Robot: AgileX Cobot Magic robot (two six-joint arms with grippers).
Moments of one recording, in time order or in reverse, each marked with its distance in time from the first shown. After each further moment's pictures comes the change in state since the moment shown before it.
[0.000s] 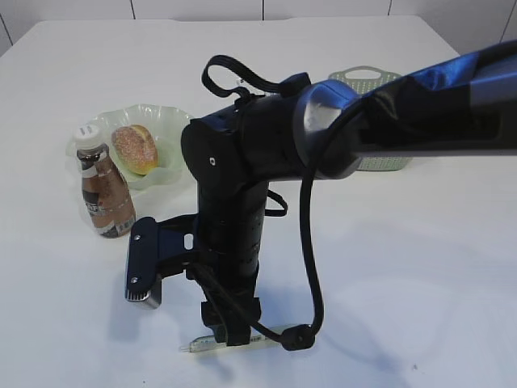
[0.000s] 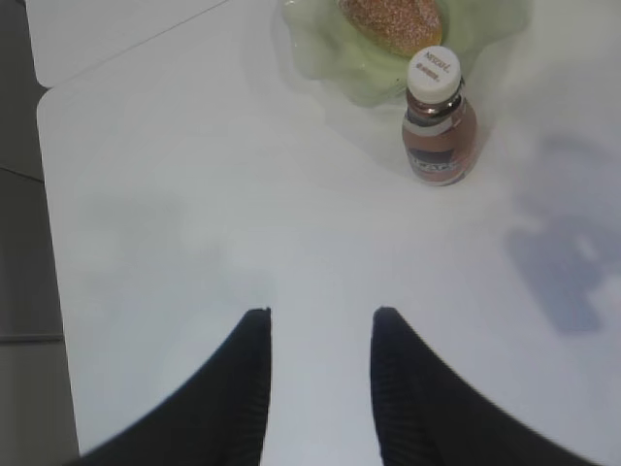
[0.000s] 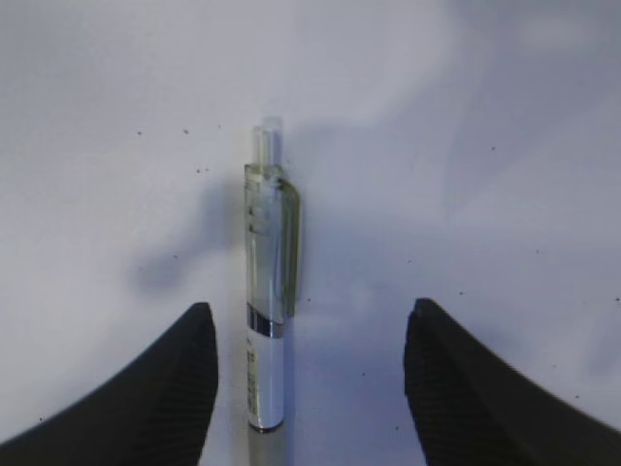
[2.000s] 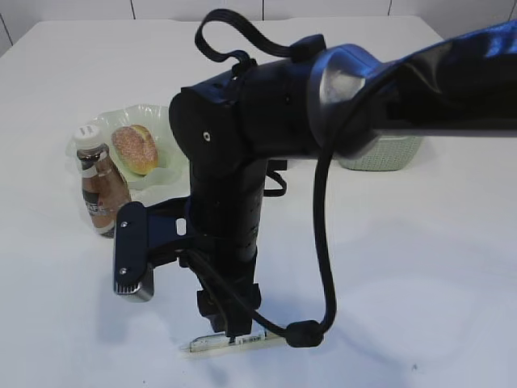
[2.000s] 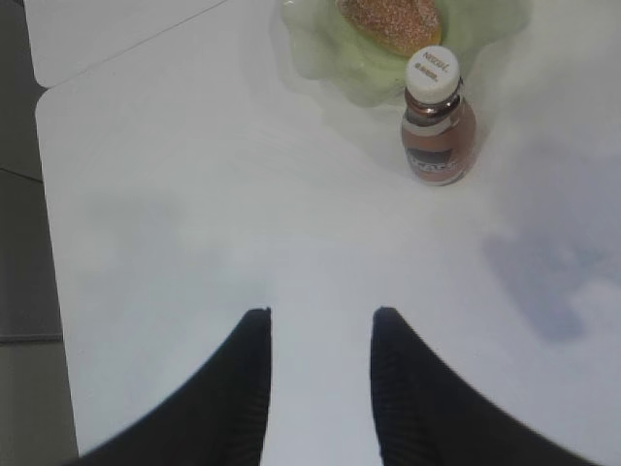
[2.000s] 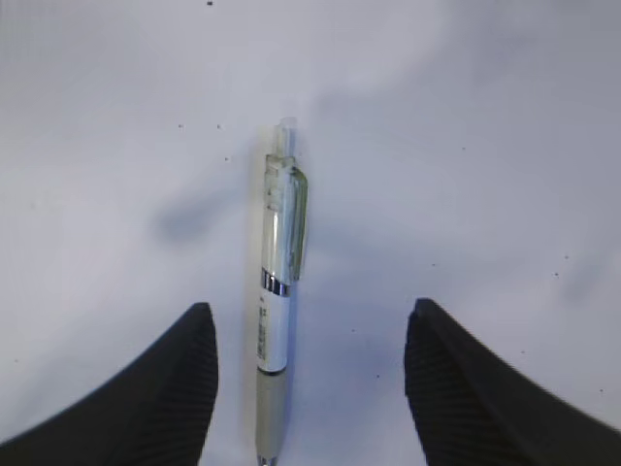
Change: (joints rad) left arm 0.000 0.000 0.000 -0.002 0.000 0.000; right arm 0.026 -0.072 -0.016 -0.038 0.060 0.005
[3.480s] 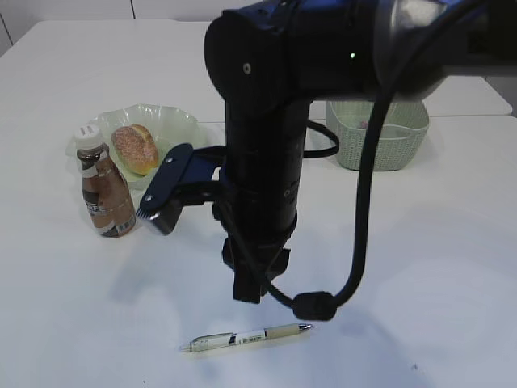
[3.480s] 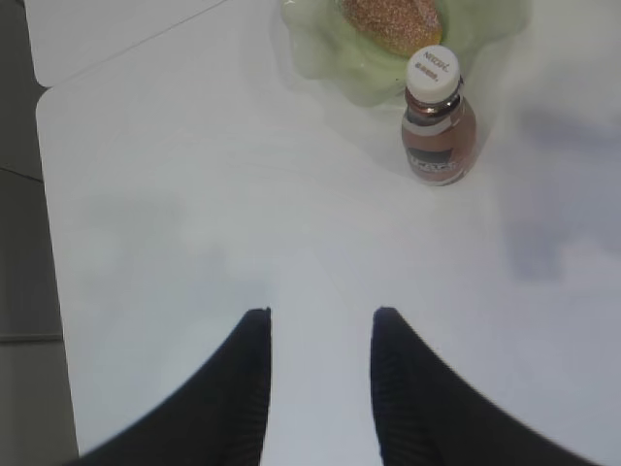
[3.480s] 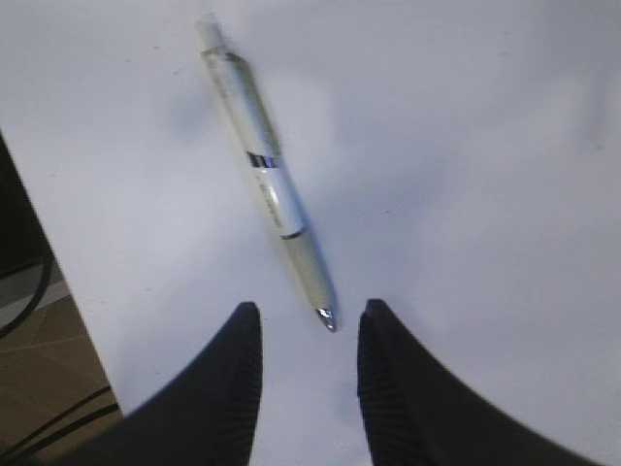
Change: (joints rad) left arm 0.000 0.000 0.000 -0.002 0.000 0.000; right arm -0.081 -0.091 -0.045 -0.055 0.168 0.391
